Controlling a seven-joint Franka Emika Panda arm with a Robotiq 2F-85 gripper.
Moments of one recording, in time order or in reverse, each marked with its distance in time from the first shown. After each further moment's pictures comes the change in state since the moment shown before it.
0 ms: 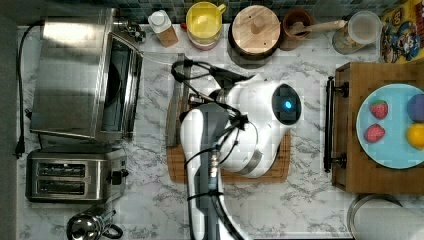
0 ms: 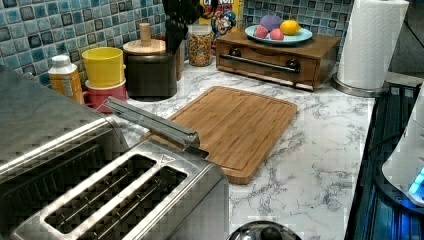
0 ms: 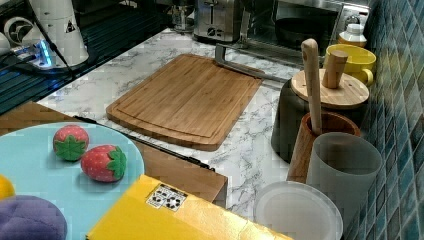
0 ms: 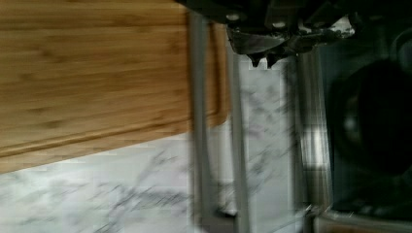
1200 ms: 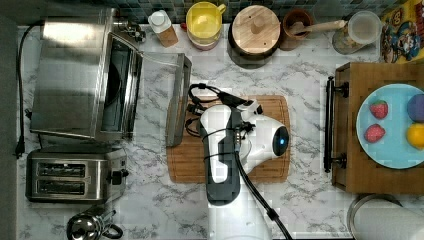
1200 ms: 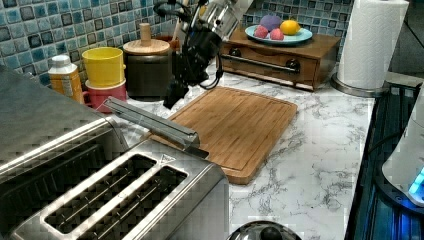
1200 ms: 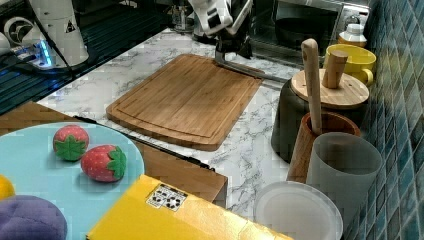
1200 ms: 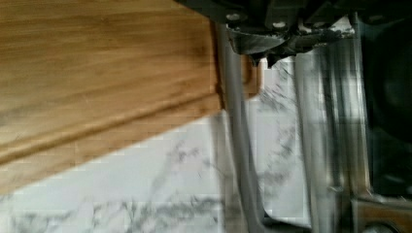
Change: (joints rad) arm -0.009 0.198 0.058 -0.168 0.575 0.319 -0.514
